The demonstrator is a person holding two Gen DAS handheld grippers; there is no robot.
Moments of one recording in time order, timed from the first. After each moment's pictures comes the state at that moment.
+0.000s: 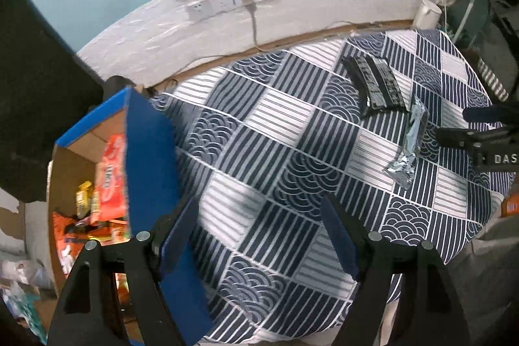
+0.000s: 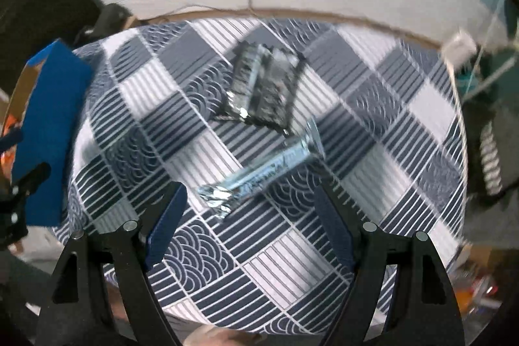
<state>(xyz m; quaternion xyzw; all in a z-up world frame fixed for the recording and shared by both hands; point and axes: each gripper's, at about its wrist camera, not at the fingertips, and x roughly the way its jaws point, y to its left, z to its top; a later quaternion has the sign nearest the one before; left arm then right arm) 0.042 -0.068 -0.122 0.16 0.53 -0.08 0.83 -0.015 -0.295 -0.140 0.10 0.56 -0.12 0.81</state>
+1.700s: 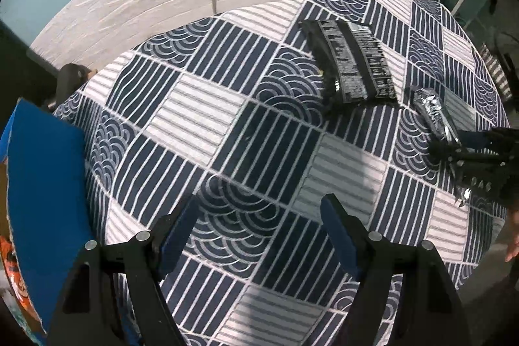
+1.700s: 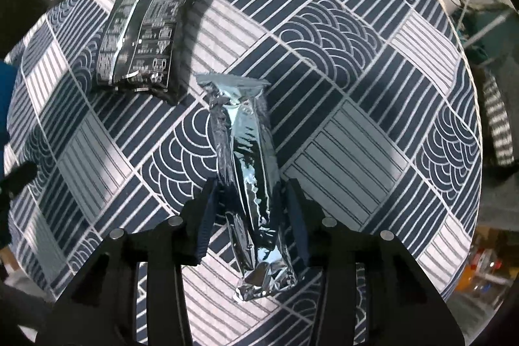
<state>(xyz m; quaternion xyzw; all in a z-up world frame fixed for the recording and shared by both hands) 0.088 -0.145 -0.198 0.14 0.59 -0.12 0.78 -0.027 -0.383 -0.207 0.08 0.60 -0.17 0.78</state>
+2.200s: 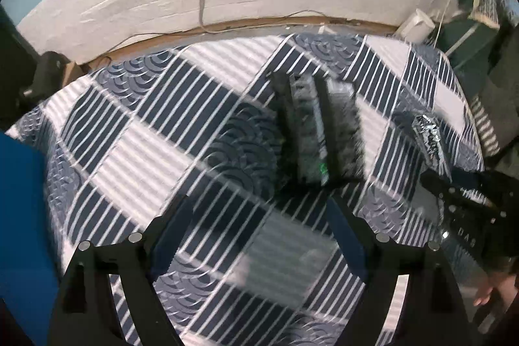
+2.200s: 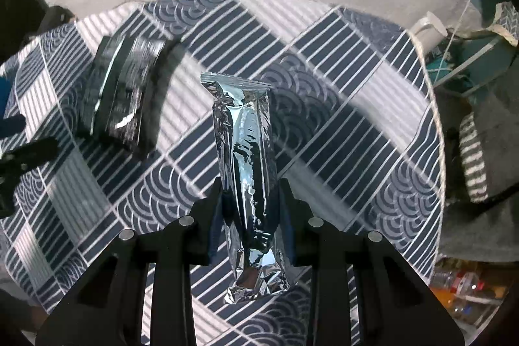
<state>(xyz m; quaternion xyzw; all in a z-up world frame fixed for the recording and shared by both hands) 0.140 -0.185 -0.198 0.04 0.59 -0.14 0.79 -0.005 -0.416 -0.161 0.04 0.56 -0.20 0.80</state>
